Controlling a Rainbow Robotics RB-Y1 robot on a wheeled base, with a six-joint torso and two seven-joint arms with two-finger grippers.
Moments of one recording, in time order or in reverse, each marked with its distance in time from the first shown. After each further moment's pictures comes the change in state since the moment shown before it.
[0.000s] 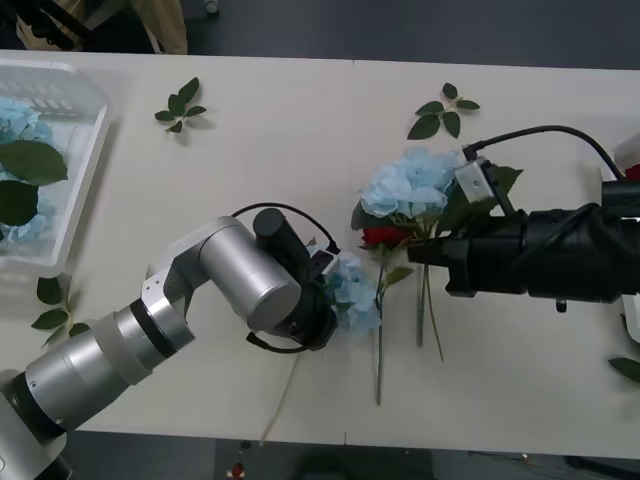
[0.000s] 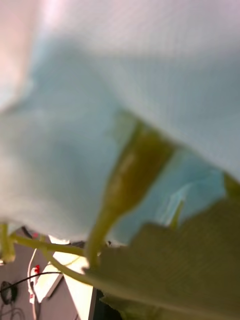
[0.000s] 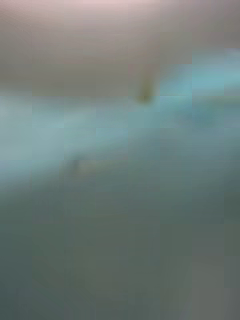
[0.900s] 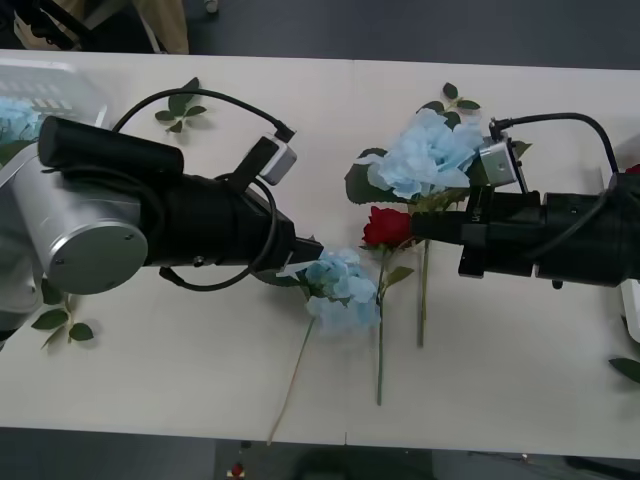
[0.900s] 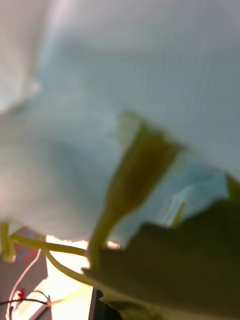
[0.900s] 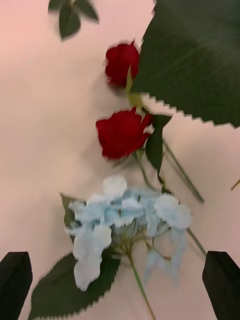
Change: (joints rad) right arm -0.007 0.157 -0.142 0.140 -0.239 0.129 0.422; left arm 0.127 0.320 0.336 -0.561 0.281 -0.189 -0.230
